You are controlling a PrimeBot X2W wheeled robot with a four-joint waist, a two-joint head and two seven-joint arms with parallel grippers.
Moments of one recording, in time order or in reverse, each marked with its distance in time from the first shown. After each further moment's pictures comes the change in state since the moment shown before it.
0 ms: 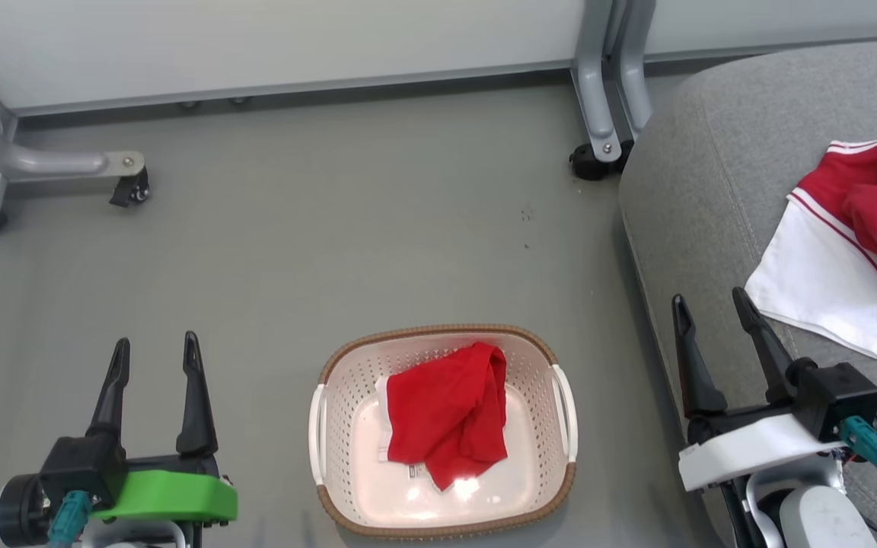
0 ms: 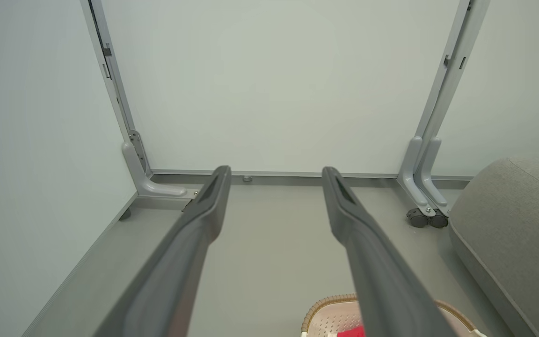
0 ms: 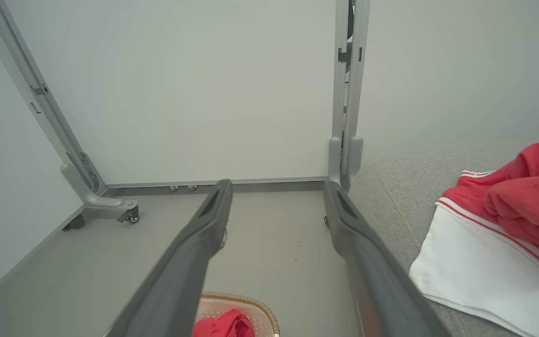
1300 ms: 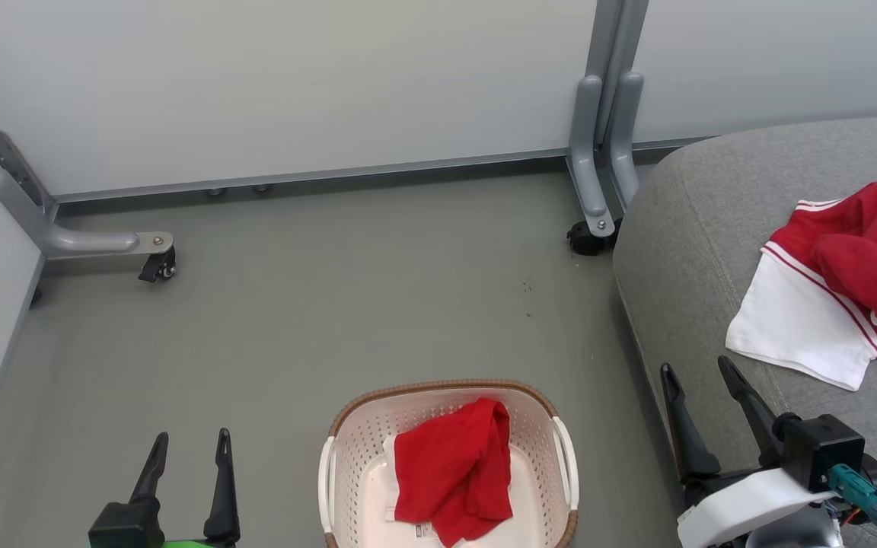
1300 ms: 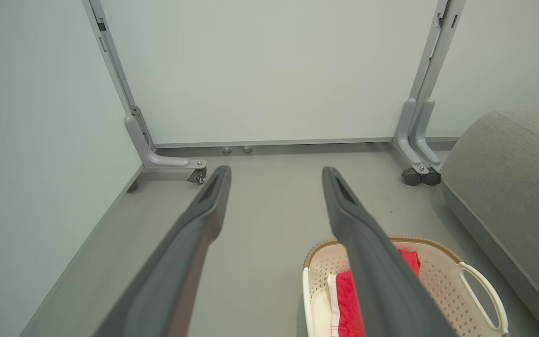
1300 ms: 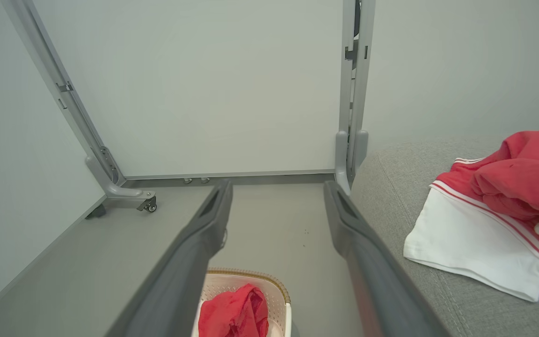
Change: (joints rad) left arm 0.114 -0.074 0.071 0.146 0.128 -0.118 0.000; right arm 0.147 0.000 0.023 -0.060 0.008 0.000 0.084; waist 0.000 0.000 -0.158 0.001
